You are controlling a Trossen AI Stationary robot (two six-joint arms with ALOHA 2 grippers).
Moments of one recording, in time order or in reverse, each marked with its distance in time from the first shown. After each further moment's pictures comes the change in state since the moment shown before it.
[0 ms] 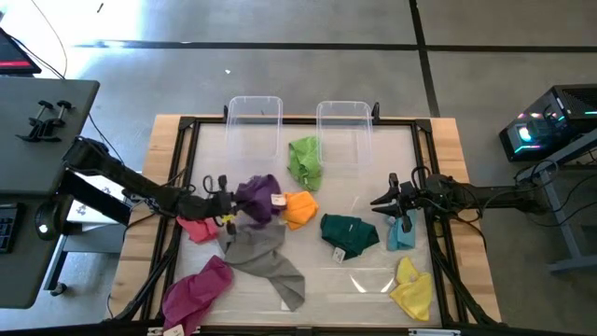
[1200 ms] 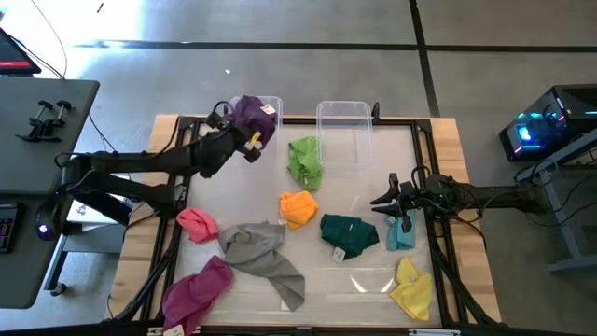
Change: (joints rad) left arm 0.630 0.135 0.645 -0.628 -0.155 0.133; right arm 0.000 0.000 0.000 0.000 0.003 0.000
